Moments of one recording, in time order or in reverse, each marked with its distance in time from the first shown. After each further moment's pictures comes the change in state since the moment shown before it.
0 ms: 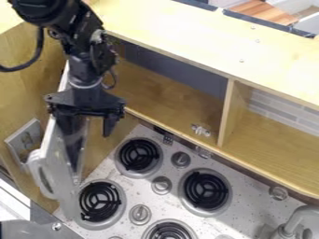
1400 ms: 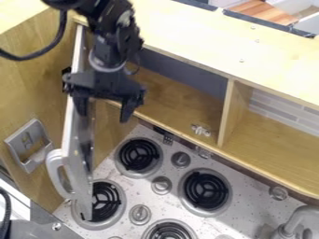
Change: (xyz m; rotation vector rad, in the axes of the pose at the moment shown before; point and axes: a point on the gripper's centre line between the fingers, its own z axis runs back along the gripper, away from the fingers) arm 0.011 -0.040 0.044 0.001 -0.110 -0.102
